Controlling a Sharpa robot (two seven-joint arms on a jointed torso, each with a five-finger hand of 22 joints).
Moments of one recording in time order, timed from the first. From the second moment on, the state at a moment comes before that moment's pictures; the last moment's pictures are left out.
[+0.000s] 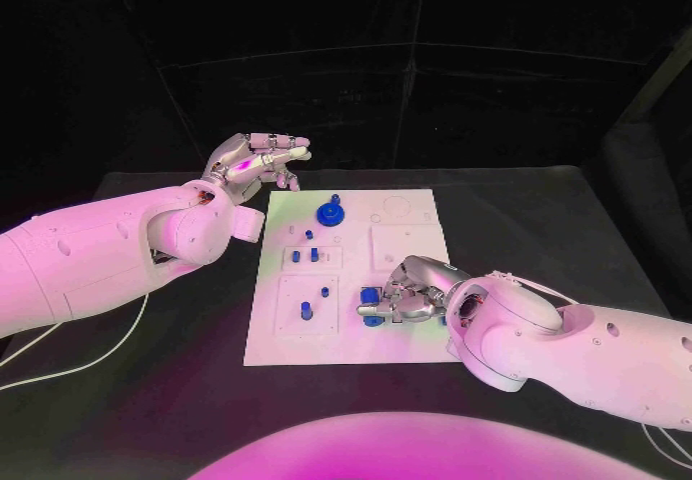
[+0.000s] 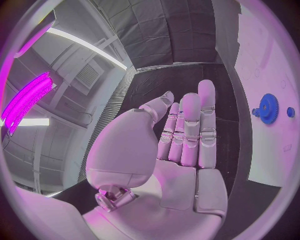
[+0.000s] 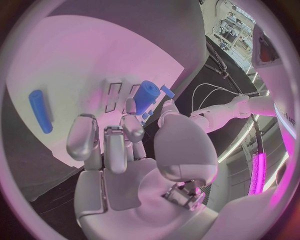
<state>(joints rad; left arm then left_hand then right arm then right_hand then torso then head) 1.22 -0.83 -0.09 1.40 0.02 -0.18 0.45 1.30 -0.07 0.40 -0.08 0.05 1.02 0.18 0.14 0.07 1.09 0.10 0.25 0.07 1.23 0.02 1.01 0.48 0.17 1.22 0.11 0.63 0.67 0.98 -0.84 -0.05 1.89 -1.41 -0.36 -0.61 1.02 -0.09 -0.16 0.29 0.08 1.03 0.06 0.41 0.22 1.38 -0.01 1.16 1.13 1.47 -0.08 1.47 1.31 0.09 1.37 0.04 1.35 1.14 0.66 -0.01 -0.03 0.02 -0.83</state>
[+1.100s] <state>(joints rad) 1.22 -0.83 -0.09 1.40 0.02 -0.18 0.45 1.30 -0.07 0.40 -0.08 0.05 1.02 0.18 0.14 0.07 1.09 0.10 0.25 0.07 1.23 0.02 1.01 0.48 0.17 1.22 0.11 0.63 0.67 0.98 -0.83 -0.05 1.86 -1.46 -0.33 -0.62 1.30 0.01 -0.13 0.20 0.22 1.06 0.05 0.42 0.25 1.39 -0.02 1.16 1.16 1.47 -0.08 1.47 1.31 0.09 1.38 0.03 1.36 1.16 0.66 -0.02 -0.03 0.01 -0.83</state>
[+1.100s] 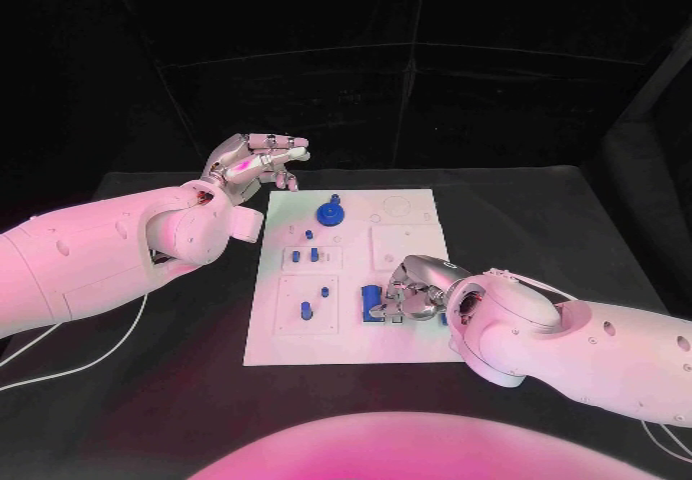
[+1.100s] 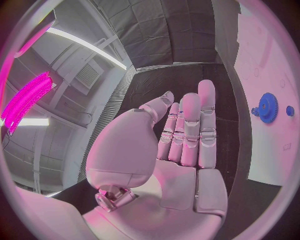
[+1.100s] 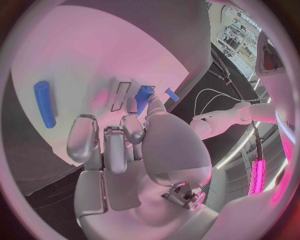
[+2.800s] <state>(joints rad) 1.22 -0.84 -0.09 1.40 0.02 -0.18 0.45 1.30 -0.07 0.40 -0.08 0.05 1.02 0.18 0.14 0.07 1.09 0.10 0.25 0.07 1.23 0.02 1.01 0.47 0.17 1.22 0.11 0.63 0.67 0.98 -1.06 -0.05 1.88 -1.52 -0.29 -0.63 1.29 0.01 -0.24 0.25 0.22 1.03 0.07 0.36 0.24 1.37 0.00 1.11 1.12 1.47 -0.07 1.47 1.31 0.09 1.38 0.04 1.35 1.15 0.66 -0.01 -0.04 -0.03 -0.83</state>
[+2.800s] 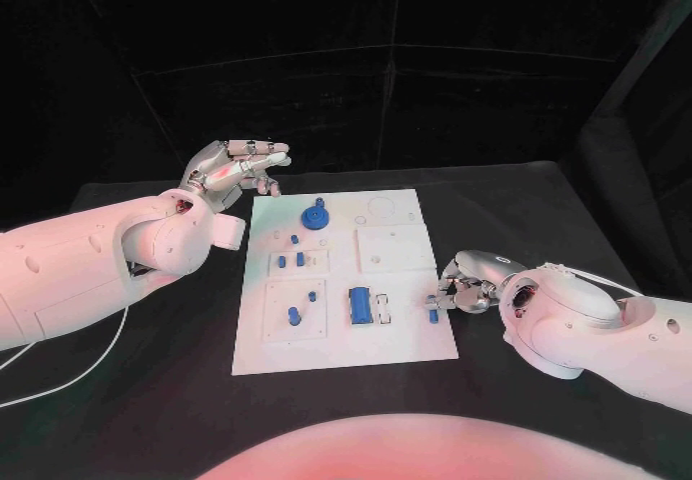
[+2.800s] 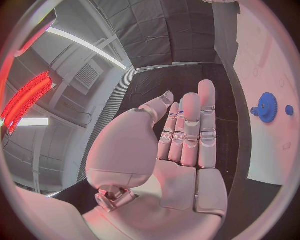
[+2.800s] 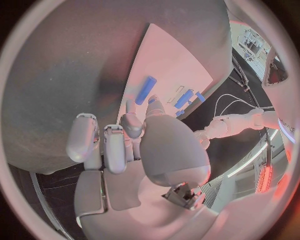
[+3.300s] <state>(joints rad) 1.22 -0.84 -0.09 1.40 0.02 -0.18 0.44 1.30 -0.07 0.40 -0.08 0.05 1.02 0.18 0.14 0.07 1.09 0.10 0.25 0.07 1.23 0.02 1.01 0.47 0.17 1.22 0.11 0.63 0.67 0.99 -1.02 -0.04 1.87 -1.56 -0.22 -0.65 1.35 0.00 -0.24 0.22 0.22 1.04 0.07 0.37 0.25 1.37 0.00 1.10 1.12 1.47 -0.07 1.47 1.31 0.09 1.38 0.04 1.35 1.15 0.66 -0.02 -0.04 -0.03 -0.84</state>
